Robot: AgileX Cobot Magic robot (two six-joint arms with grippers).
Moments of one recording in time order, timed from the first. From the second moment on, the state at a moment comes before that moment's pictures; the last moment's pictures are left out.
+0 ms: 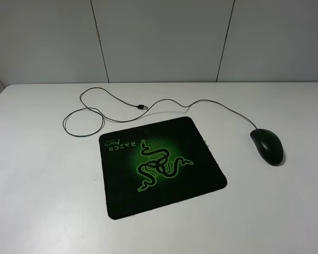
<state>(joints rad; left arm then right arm) 0.01 -0.01 -0.49 0.02 1.06 -0.02 0.04 -0.01 -0.49 -0.01 1.03 -0.02</state>
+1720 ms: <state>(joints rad) 0.01 -0.01 -0.49 0.02 1.06 -0.02 0.04 0.89 -0.89 0.03 1.08 -0.02</state>
